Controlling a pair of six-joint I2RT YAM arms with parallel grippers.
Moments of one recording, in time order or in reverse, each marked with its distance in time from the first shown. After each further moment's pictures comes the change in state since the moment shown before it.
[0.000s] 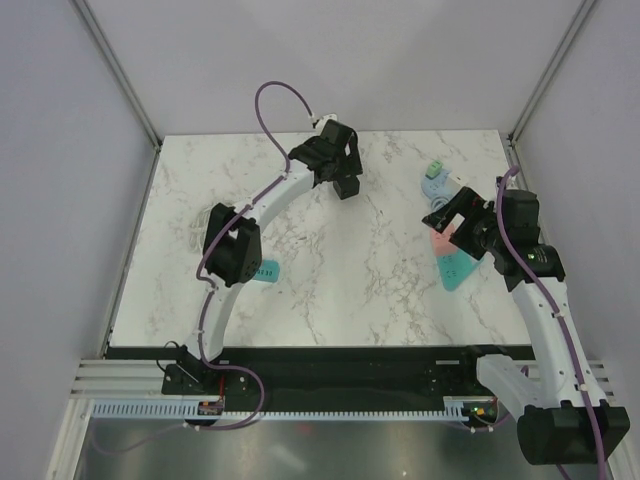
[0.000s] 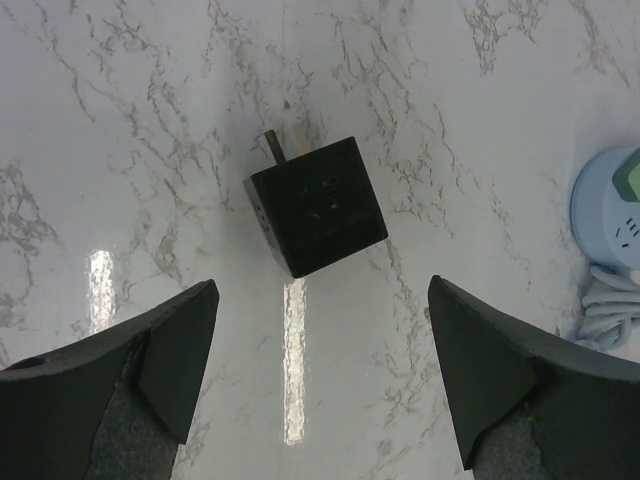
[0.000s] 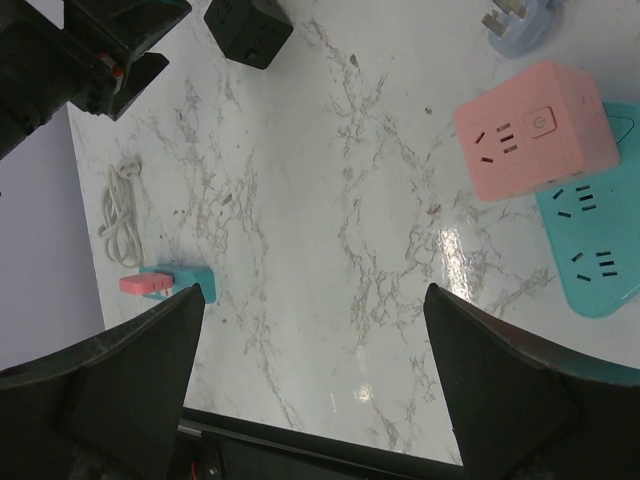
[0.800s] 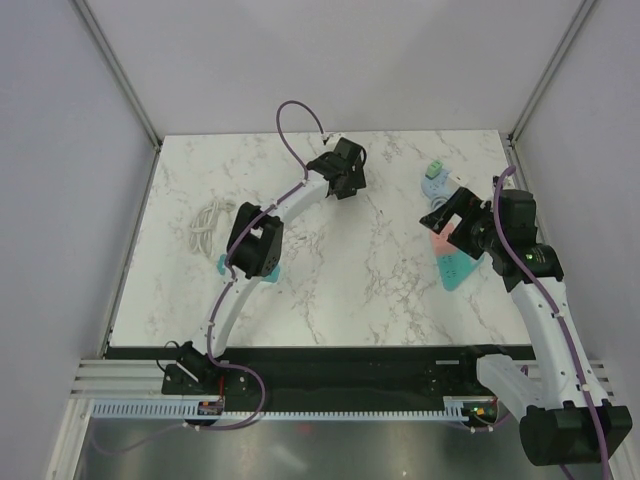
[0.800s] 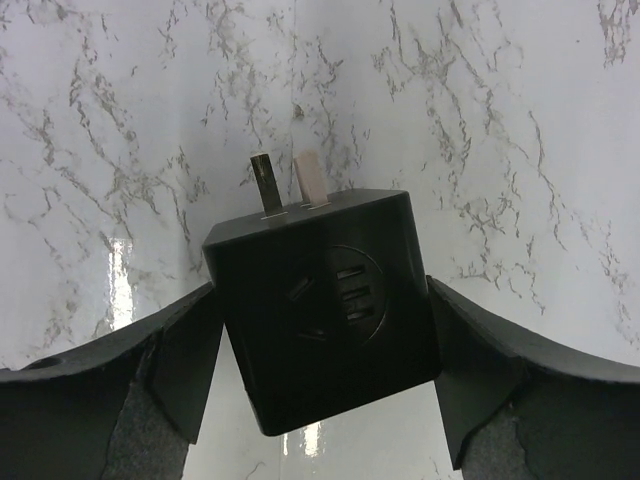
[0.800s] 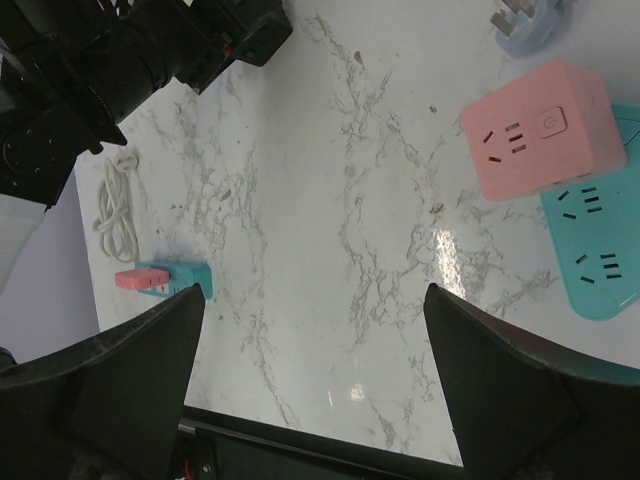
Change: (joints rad) left arm -0.014 0.295 0.182 0.043 -0.042 0.002; right arm 0.029 0.000 0.001 0.005 0.018 -0.005
